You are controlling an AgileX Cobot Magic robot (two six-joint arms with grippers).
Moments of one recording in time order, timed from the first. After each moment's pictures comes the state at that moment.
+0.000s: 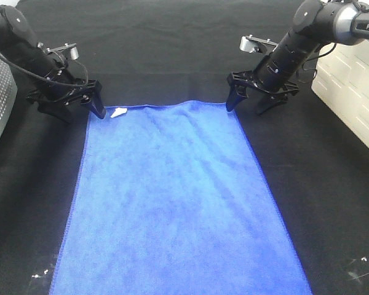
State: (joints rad) left arm -0.06 2.46 -1.97 -0.42 0.91 0.26; right arm 0.11 2.53 -2.09 0.44 0.95 -0.28
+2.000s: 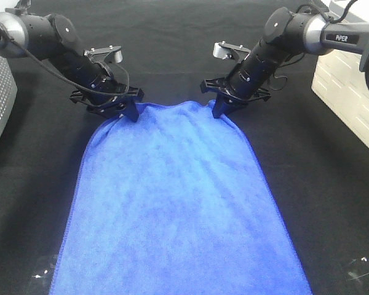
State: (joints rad) left arm -0.22 2.48 -1.97 -0.43 0.78 0.28; right arm 0.20 2.57 -2.11 0.48 0.88 -0.28
